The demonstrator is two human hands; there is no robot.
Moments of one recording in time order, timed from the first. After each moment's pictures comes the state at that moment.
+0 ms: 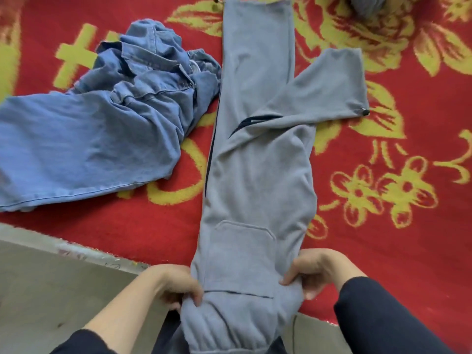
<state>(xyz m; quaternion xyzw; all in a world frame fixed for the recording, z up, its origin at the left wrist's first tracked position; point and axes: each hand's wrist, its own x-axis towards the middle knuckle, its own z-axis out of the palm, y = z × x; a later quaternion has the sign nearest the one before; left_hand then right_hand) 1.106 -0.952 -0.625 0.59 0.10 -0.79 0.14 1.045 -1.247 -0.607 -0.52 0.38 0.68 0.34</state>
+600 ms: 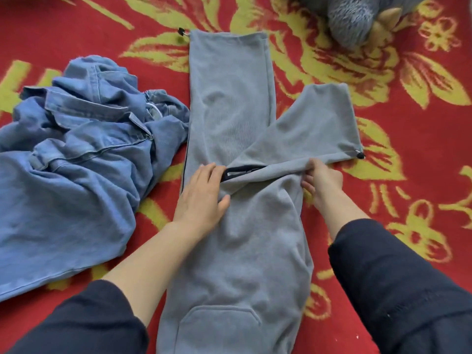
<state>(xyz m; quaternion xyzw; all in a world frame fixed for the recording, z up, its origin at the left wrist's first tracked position) 1.308 -1.116 -0.662 0.93 -0.22 -0.18 0.22 1.279 -1.369 -0.668 -0.54 0.61 -0.07 0.57</state>
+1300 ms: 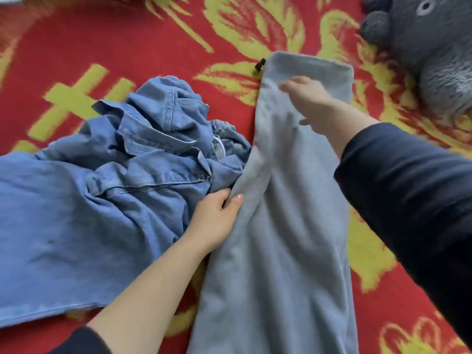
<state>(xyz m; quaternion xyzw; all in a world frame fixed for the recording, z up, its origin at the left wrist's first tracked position) 1.385 -1.073 -0.672 0.83 0.07 -0.25 0.49 1.553 -1.263 -0.610 -0.86 0.24 0.15 0.43</state>
